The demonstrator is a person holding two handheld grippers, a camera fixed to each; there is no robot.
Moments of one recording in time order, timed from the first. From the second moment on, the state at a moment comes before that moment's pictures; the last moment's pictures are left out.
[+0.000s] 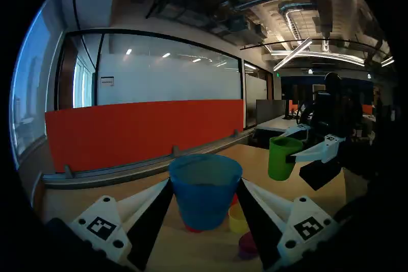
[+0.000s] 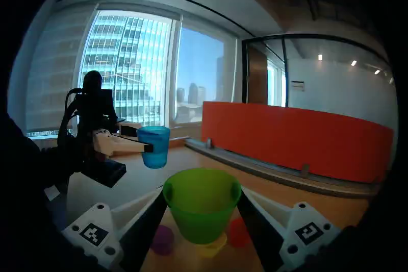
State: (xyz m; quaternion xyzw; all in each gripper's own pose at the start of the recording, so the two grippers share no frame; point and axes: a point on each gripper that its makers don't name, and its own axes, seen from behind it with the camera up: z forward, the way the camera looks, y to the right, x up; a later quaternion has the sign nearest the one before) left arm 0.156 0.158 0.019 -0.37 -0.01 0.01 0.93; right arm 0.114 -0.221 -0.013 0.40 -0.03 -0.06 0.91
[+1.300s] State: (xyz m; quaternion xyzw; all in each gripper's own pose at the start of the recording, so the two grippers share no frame) left arm 0.215 0.161 0.021 -0.33 0.06 0.16 0.93; right arm 0.100 -0.278 -0.032 0.46 -0.04 -0.06 0.88
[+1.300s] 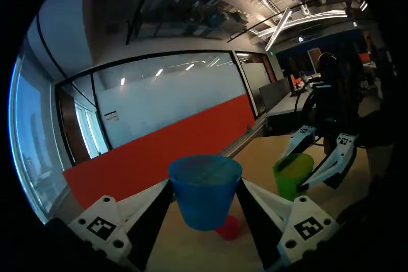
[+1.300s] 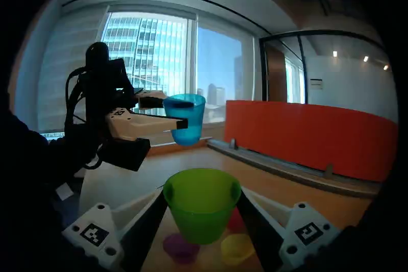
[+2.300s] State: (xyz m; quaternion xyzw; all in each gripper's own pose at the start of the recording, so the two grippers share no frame) left arm 0.249 0.177 0.011 -0.31 0.11 0.27 0.90; right arm 0.092 -0.298 -0.041 0.49 -0.04 -0.07 0.87
